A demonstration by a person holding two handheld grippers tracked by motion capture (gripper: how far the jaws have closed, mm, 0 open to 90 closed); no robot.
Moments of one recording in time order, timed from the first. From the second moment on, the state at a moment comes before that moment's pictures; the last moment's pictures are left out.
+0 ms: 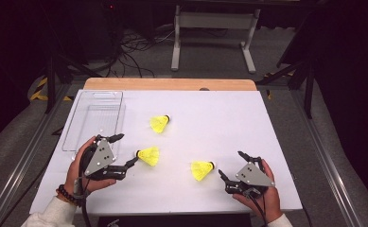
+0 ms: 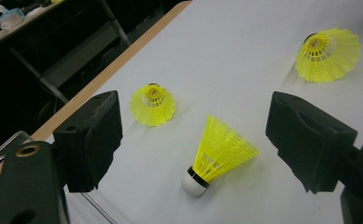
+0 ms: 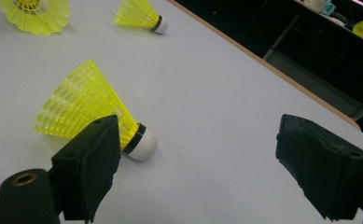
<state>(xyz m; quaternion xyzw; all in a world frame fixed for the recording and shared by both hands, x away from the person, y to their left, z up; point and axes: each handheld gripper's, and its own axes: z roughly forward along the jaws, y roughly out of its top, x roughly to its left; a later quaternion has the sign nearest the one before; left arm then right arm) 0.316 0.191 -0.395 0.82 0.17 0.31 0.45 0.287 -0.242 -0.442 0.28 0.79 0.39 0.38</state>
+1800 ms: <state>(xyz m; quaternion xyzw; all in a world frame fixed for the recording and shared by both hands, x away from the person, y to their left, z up) 0.265 0.254 -0.453 0.81 0.24 0.26 0.47 0.299 -0.161 -0.457 0.30 0.82 0.34 0.35</state>
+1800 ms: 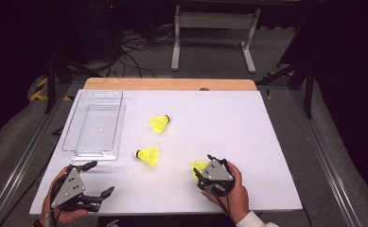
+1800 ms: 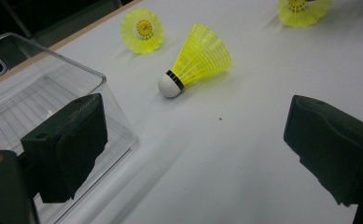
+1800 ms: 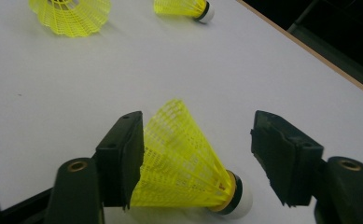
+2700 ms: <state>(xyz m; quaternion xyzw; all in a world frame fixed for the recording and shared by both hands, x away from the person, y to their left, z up) 0.266 0.252 -0.453 0.81 0.24 0.25 0.47 0.311 -0.182 -0.430 0.31 0.80 0.38 0.35</state>
